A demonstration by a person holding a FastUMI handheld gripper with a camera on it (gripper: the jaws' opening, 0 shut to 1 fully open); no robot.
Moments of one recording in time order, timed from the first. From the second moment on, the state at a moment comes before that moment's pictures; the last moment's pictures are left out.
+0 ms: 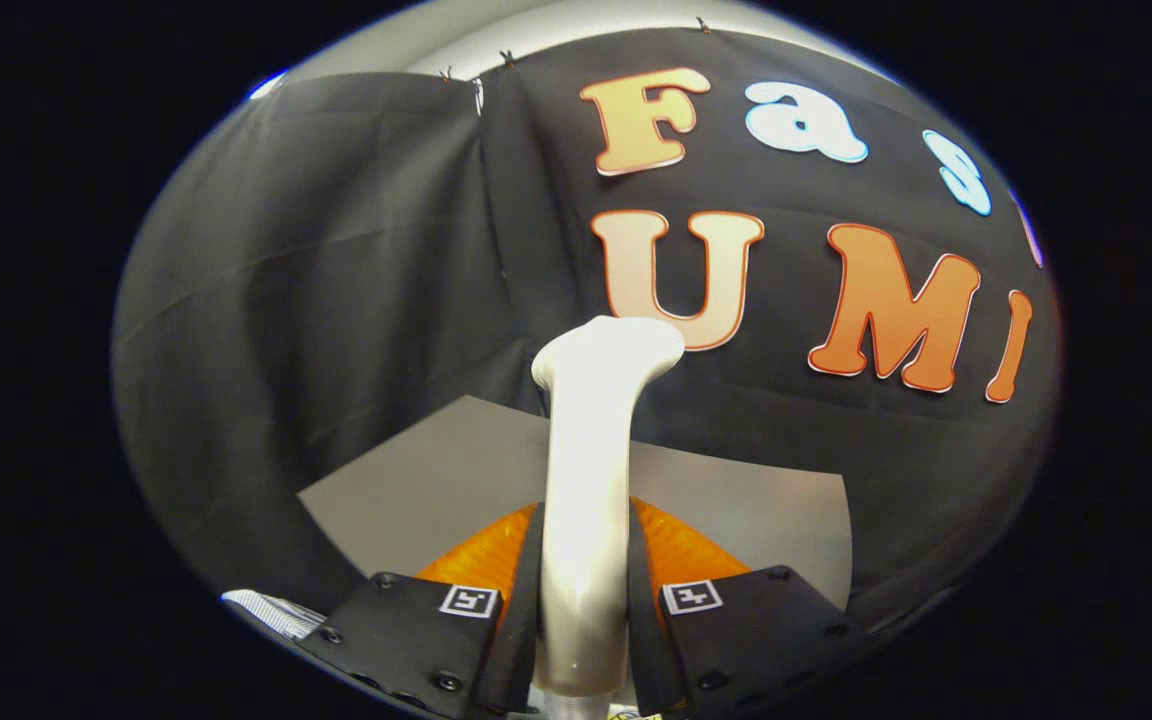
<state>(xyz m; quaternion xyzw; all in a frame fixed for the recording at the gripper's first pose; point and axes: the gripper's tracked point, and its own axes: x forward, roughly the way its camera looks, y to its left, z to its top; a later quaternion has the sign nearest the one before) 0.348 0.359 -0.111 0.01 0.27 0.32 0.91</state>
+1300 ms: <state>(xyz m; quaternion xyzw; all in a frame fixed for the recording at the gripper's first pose) 0.088 0.118 0.080 0.06 0.02 0.26 0.96</state>
